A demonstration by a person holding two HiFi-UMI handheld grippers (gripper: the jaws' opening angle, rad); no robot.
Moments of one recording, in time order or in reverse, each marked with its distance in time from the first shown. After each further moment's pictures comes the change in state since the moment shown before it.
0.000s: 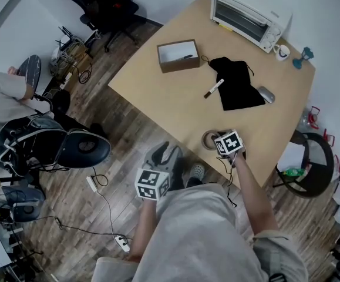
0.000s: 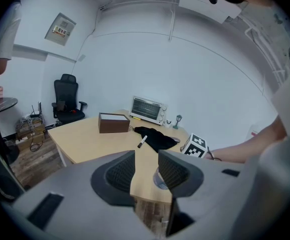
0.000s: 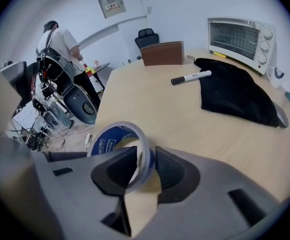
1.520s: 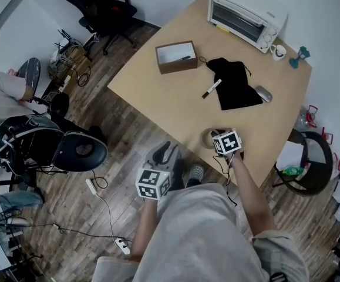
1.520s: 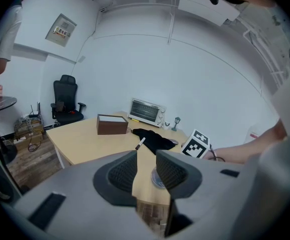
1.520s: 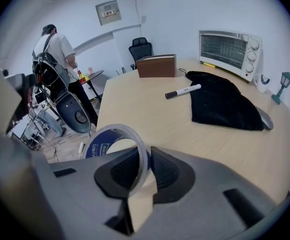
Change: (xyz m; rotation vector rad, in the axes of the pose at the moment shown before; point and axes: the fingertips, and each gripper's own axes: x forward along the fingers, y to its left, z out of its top) left arm 0.001 -0.008 -0.005 -0.002 -0.025 -0.011; right arm -0.022 -0.001 0.017 0.051 -0.082 -0.084
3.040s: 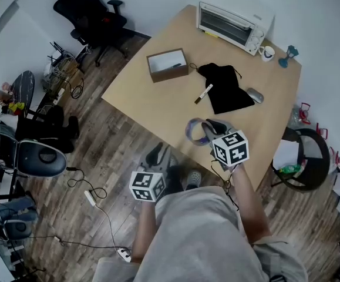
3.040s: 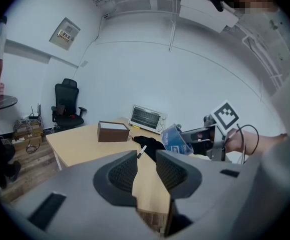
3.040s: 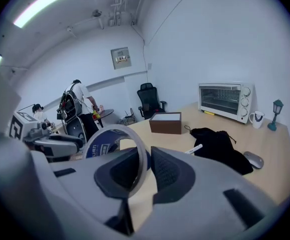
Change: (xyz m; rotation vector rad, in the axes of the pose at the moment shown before) left arm -0.004 0.009 0.029 -0.014 -0.078 -0.003; right arm -0.144 0.050 0.126 -0.003 -0.475 0.051
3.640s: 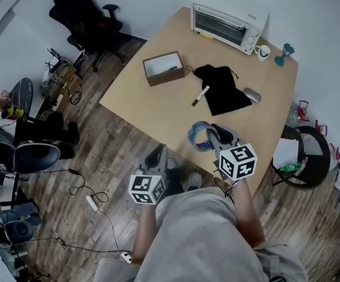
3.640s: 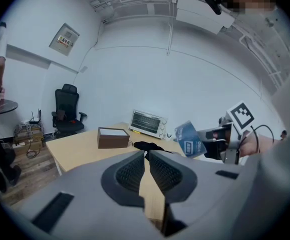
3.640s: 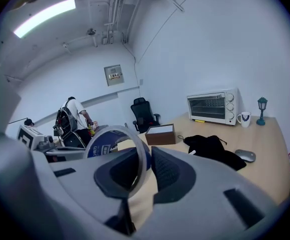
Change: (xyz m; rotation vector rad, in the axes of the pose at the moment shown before) left arm 0.002 -0.004 0.020 0.019 -0.050 0.014; right arm -0.050 0.000 0.021 0.097 -0.177 -0.063
